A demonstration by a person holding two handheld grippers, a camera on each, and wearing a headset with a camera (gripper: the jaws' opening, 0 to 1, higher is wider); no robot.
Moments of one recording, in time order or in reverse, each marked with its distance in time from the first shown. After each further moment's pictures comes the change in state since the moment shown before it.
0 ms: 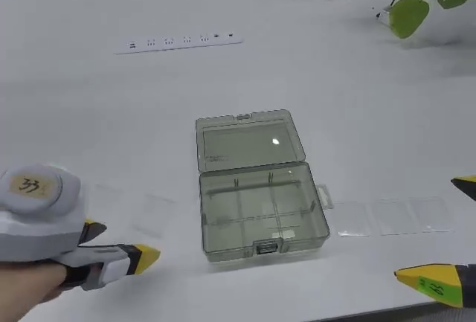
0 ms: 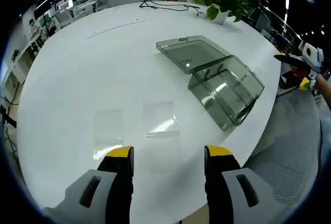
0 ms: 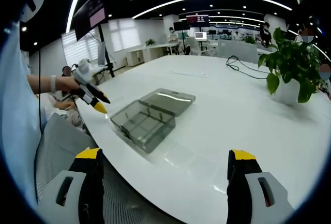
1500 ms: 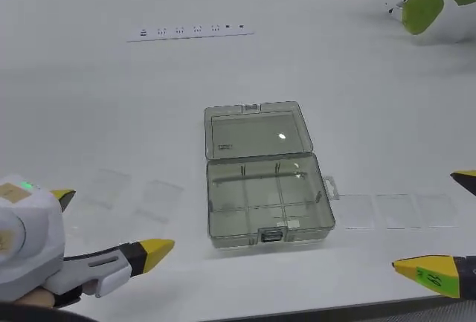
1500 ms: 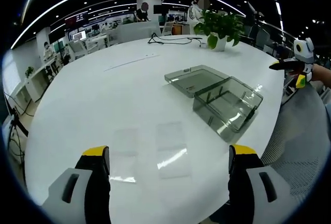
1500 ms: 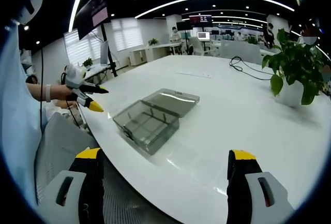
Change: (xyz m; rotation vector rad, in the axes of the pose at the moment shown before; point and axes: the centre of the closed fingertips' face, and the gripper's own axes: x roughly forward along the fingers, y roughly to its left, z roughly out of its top) left arm -0.031 0.006 0.011 0.053 -0.331 0.117; right arm 0.006 0.009 0.002 -0.012 0.003 0.022
